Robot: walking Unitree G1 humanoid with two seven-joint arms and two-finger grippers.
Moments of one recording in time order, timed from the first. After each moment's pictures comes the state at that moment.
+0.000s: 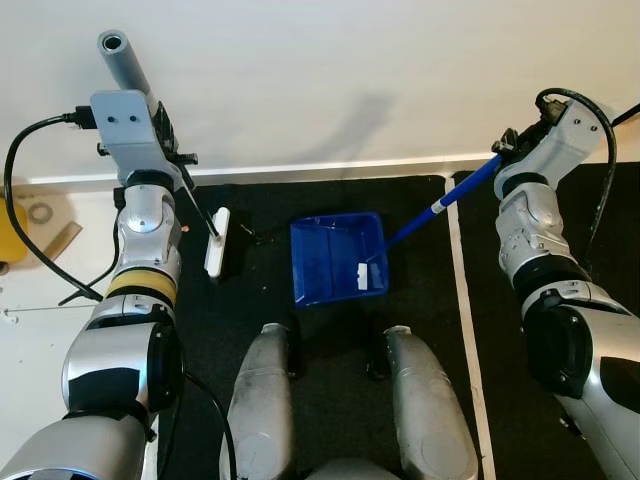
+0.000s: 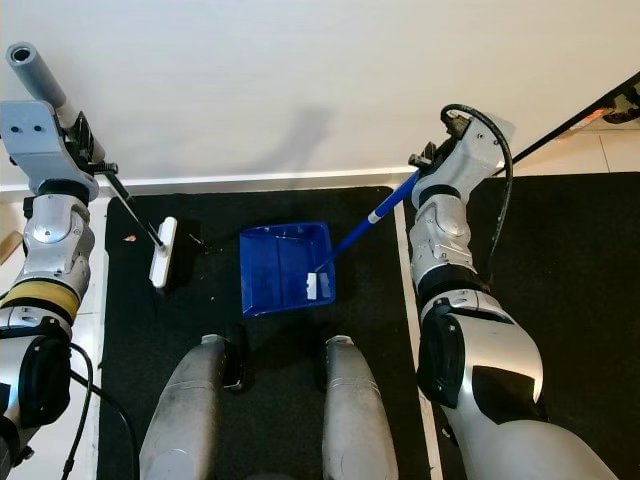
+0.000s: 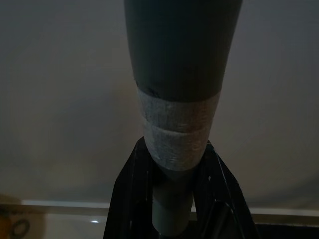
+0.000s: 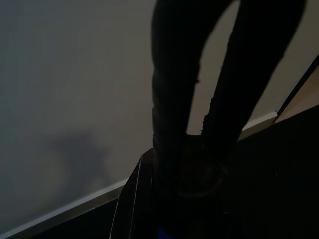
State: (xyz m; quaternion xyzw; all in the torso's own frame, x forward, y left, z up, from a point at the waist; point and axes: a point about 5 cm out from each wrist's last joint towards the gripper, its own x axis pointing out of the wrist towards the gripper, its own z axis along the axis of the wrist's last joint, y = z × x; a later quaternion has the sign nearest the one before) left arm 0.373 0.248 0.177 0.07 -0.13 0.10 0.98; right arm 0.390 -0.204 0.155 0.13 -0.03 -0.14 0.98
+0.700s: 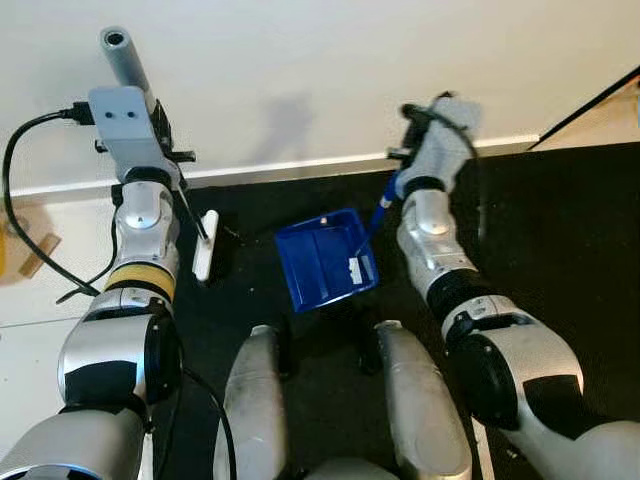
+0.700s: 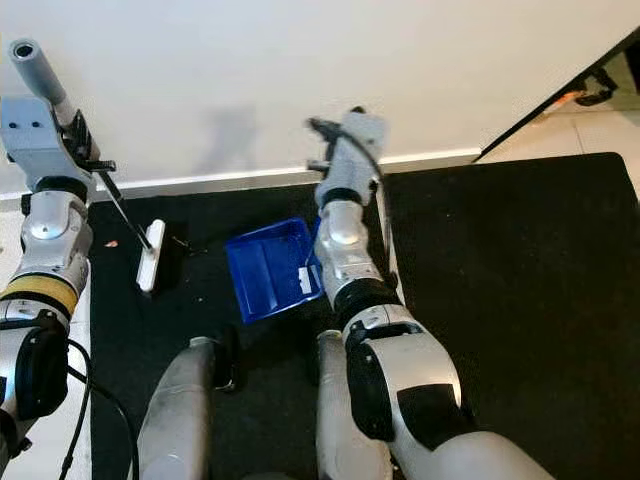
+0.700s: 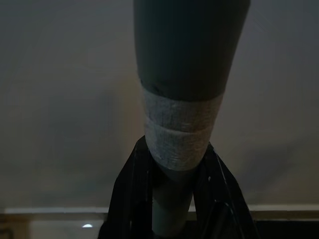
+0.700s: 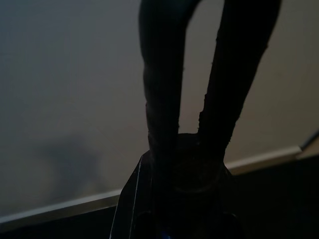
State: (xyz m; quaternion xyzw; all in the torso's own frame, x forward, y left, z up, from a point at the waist) left arm 0.373 0.252 0.178 0.07 -0.13 0.10 0.98; right arm 0.379 -0.085 0.152 0.07 -0.07 -0.07 0.99
